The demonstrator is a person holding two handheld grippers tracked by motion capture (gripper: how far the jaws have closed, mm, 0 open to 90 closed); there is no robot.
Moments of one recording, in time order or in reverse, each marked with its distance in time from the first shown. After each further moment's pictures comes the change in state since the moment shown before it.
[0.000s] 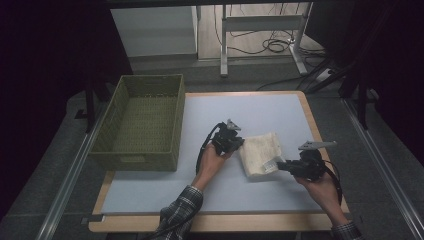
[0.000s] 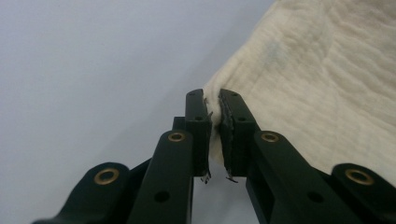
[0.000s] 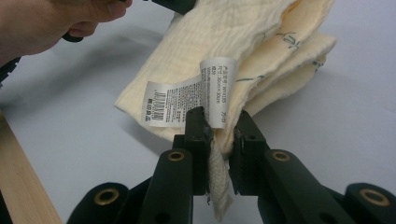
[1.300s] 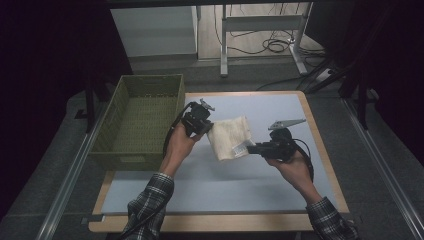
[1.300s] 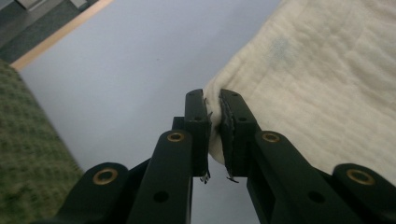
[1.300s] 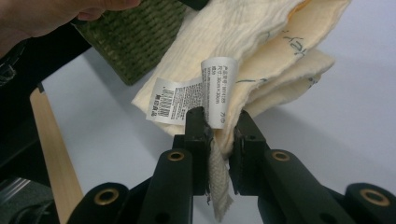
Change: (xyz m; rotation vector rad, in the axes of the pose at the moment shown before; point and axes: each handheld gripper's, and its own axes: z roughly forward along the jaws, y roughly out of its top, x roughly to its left) left arm 0.051 0.027 -0.101 0.146 0.205 0.028; right arm 0.055 0.082 0.033 -0.033 0.149 -0.071
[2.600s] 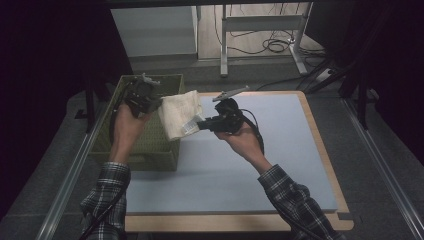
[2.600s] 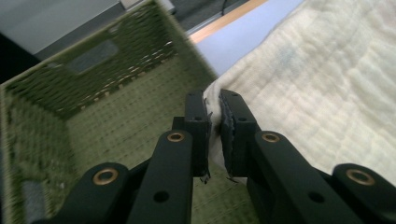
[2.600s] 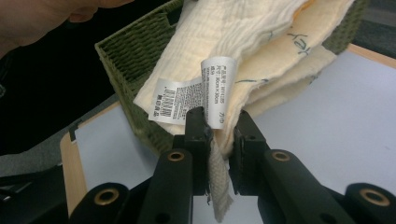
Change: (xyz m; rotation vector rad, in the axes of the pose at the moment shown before) left arm 0.103 -0.031 -0.110 -0.035 0.239 -0.122; right arm 0.073 0.117 0.080 -0.023 0.089 -0.111
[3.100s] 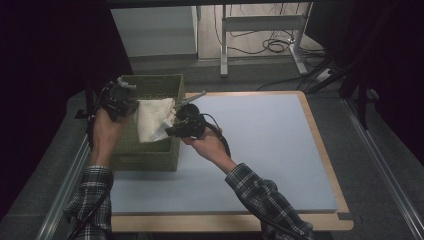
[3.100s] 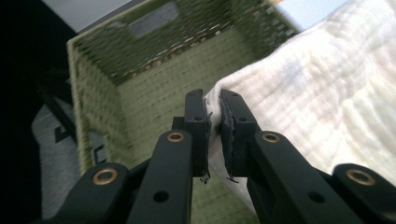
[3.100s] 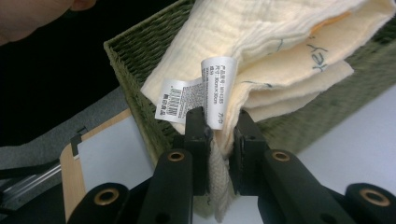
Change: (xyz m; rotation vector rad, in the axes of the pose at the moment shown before) left arm 0.047 -0.042 0.000 0.040 0.118 -0.046; right arm 0.047 0.020 0.086 0.065 0.016 -0.036
